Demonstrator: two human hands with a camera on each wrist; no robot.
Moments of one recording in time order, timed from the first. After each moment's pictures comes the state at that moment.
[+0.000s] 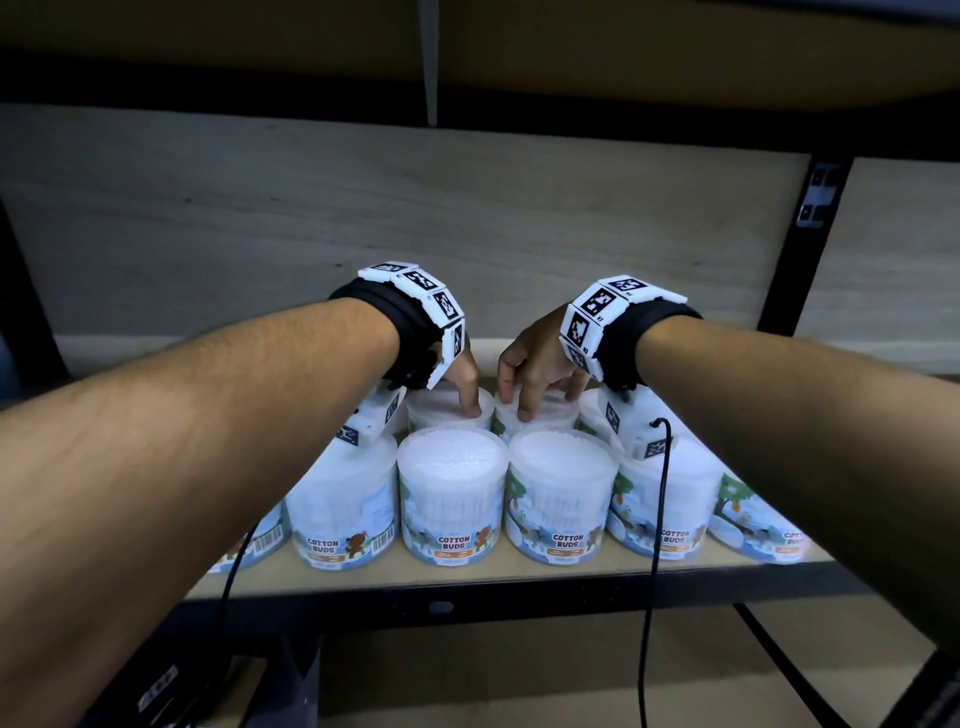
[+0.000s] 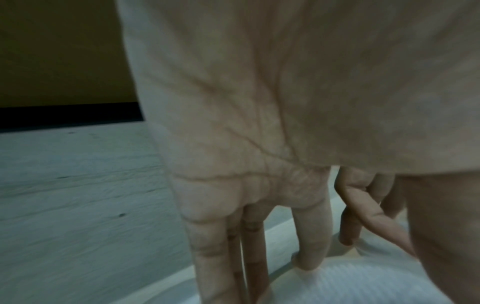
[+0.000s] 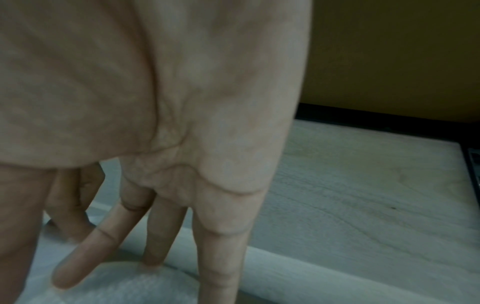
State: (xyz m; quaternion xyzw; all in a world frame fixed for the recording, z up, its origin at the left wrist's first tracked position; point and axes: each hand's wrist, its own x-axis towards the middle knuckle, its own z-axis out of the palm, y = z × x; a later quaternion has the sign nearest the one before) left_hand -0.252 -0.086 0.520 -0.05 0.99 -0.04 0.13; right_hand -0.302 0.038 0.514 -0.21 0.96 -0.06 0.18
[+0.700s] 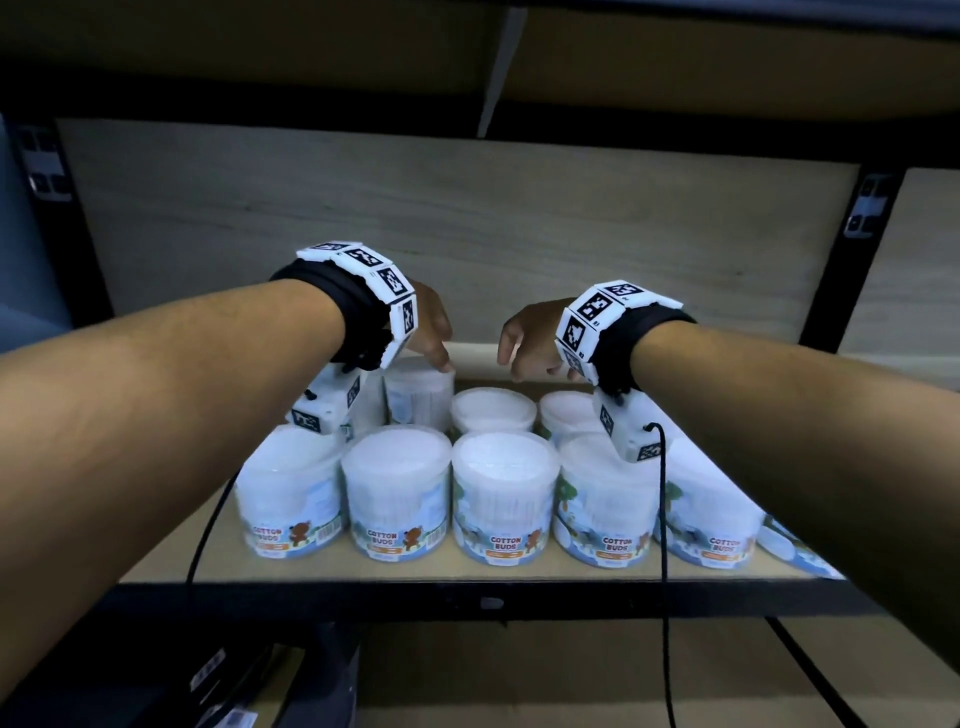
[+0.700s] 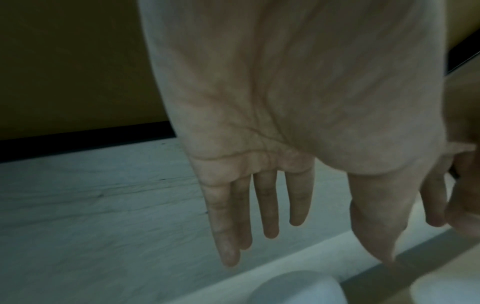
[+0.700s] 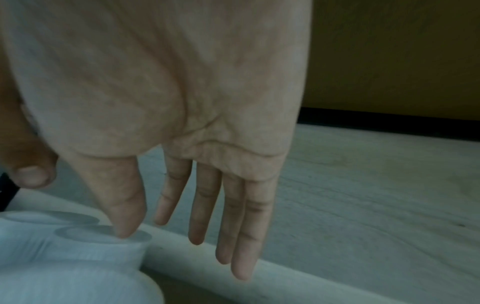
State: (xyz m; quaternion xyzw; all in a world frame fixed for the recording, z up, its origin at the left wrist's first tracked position) left_hand -0.246 -0.173 0.547 -0.01 1.00 -0.08 0.04; right_hand -0.276 -0.007 0.533 -0.26 0.96 -0.02 0.00
